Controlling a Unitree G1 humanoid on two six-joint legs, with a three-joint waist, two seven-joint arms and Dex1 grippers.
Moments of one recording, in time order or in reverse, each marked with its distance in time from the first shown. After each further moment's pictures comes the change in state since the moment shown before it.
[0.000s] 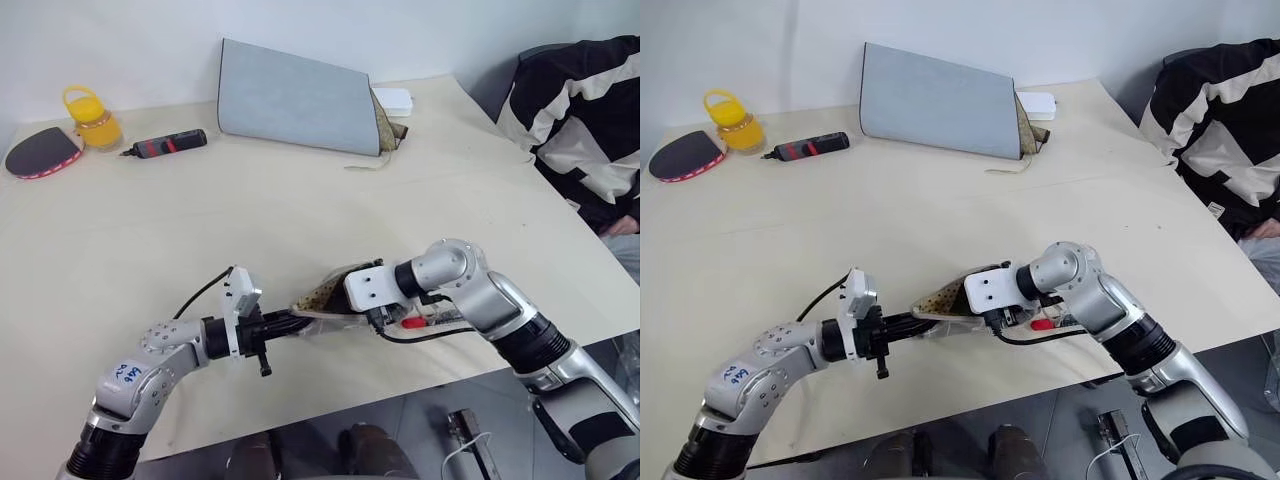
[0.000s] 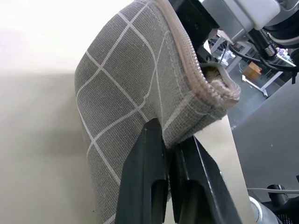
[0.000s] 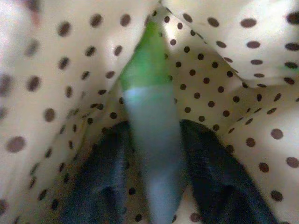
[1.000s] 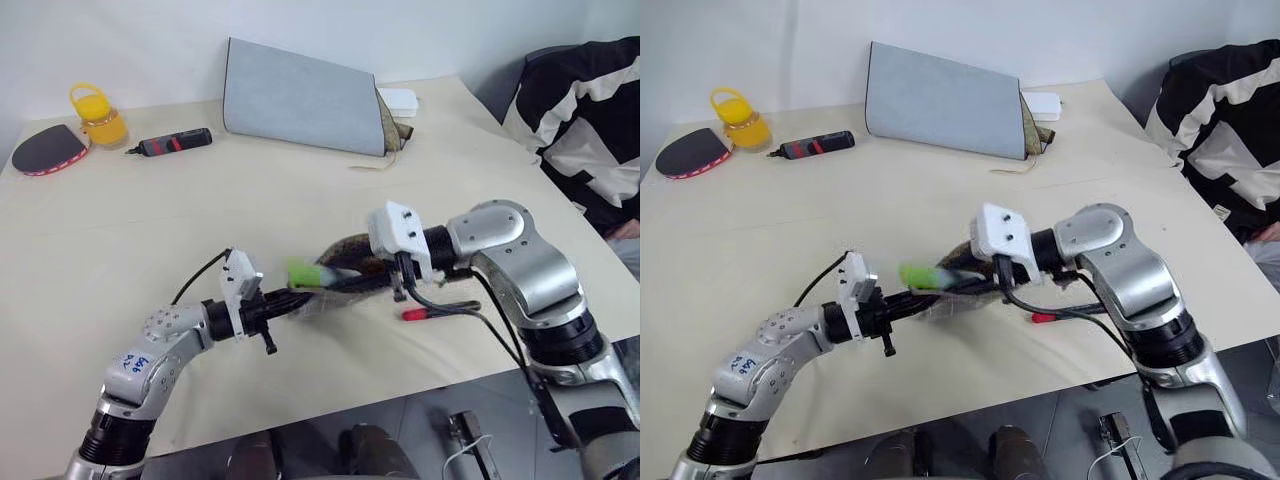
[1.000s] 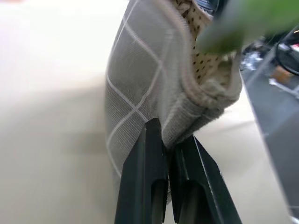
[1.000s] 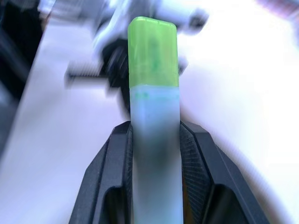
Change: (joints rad) left arm -0.096 -0.029 0.007 0.042 0.134 -0.132 0.061; right arm -0.104 0.091 -0.312 -0.236 0.496 0.411 -0.049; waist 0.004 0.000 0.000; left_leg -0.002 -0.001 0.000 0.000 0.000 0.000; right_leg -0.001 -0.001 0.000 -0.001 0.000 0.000
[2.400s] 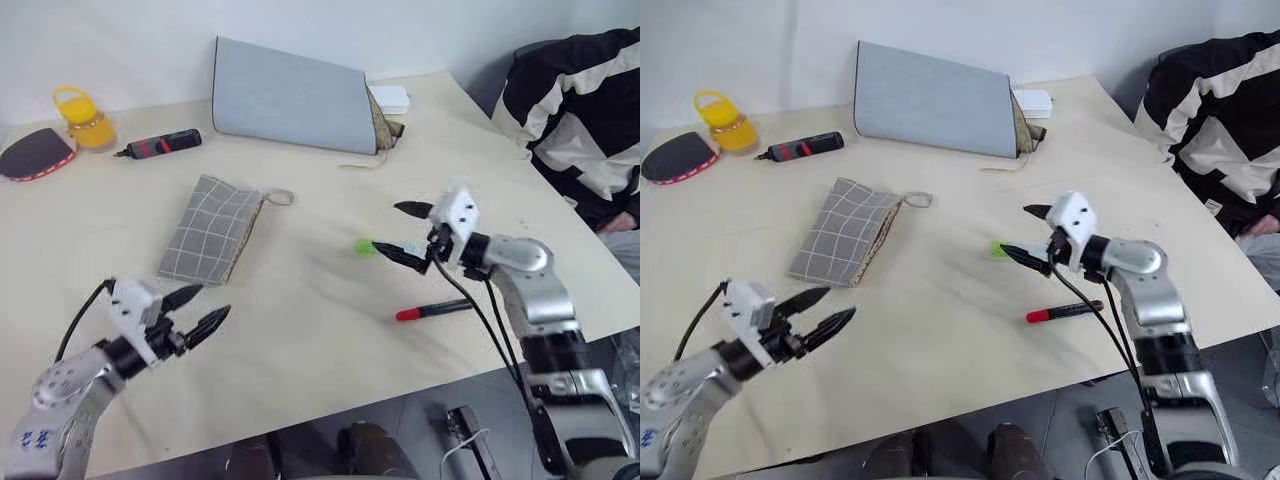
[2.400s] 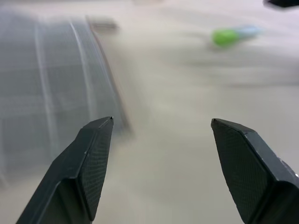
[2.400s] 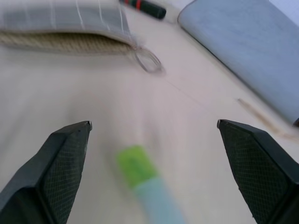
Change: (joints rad) left arm 0.441 0.074 0.406 -0.090 -0.075 -0.087 0.066; right arm 0.301 -0.026 -0.209 0.371 -0.024 -0.405 -0.246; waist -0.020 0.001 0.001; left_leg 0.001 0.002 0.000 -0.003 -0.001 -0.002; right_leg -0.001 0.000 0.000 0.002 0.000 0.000
